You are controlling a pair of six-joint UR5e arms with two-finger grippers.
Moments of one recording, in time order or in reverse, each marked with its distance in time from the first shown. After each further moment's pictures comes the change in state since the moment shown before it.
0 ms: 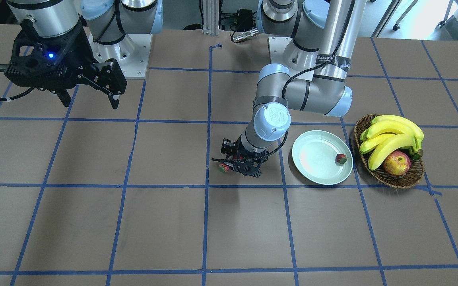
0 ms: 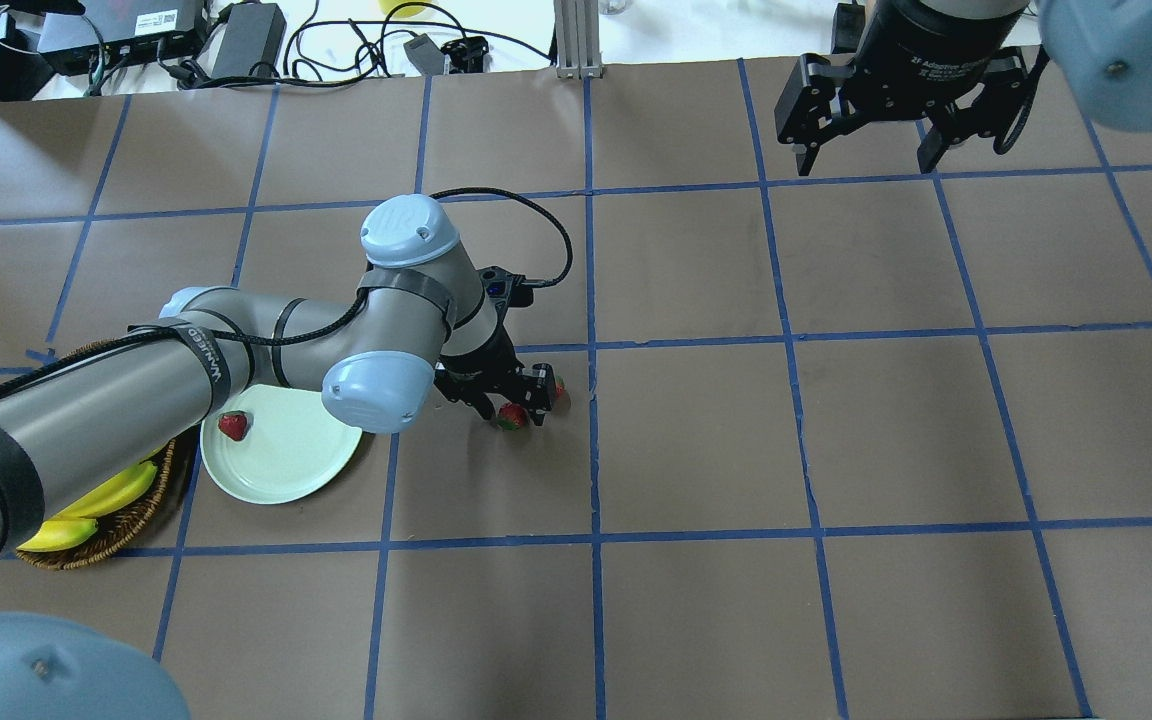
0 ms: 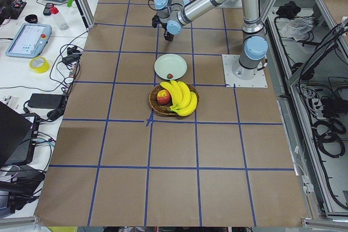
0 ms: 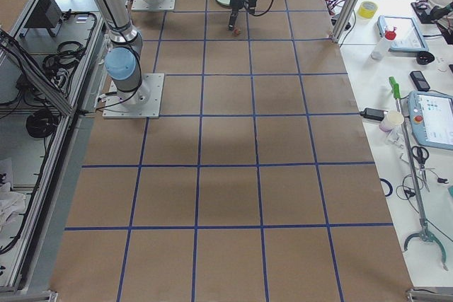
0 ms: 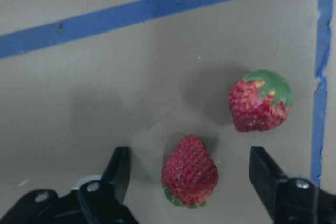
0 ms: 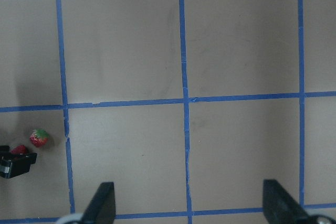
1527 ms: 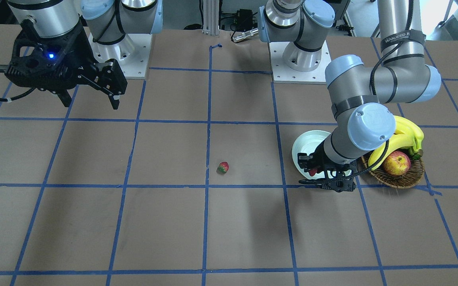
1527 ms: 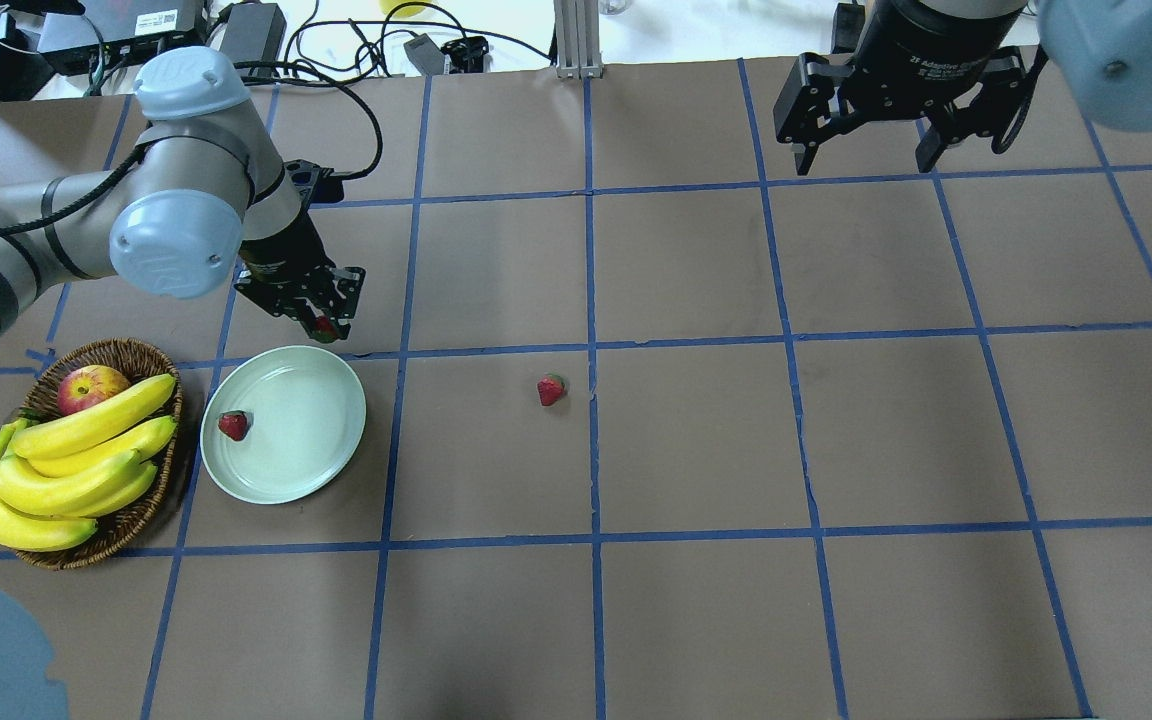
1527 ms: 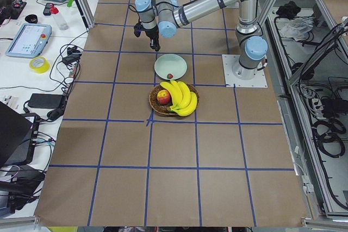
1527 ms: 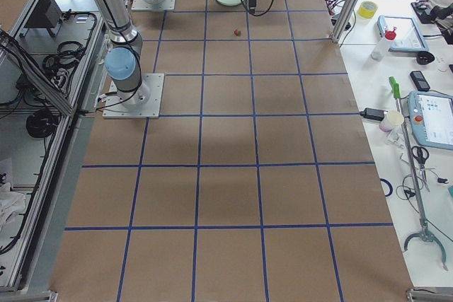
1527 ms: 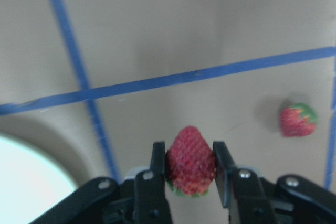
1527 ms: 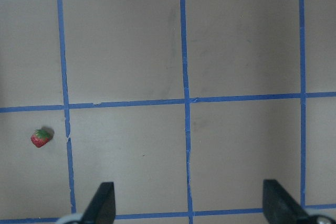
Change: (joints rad) left arm 0.315 0.086 0.187 -0.315 0.229 0.139; right arm 0.000 0.001 0.000 -0.001 0.003 0.000
